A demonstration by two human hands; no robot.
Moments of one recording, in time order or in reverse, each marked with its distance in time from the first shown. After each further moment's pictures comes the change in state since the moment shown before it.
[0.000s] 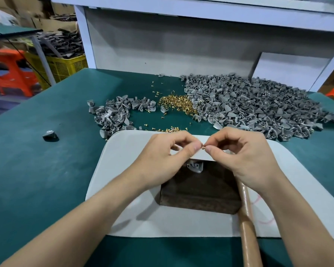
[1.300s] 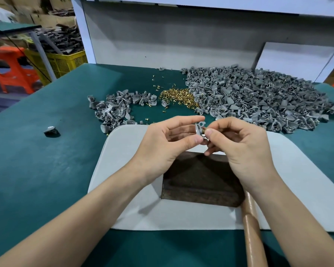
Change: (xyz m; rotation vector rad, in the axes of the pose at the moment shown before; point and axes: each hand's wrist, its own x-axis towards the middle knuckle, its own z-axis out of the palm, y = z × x) left_hand -0.001 0.010 0.002 -0.464 0.075 -0.042; right_hand -0.003 0.003 0.020 0.304 0.191 0.048
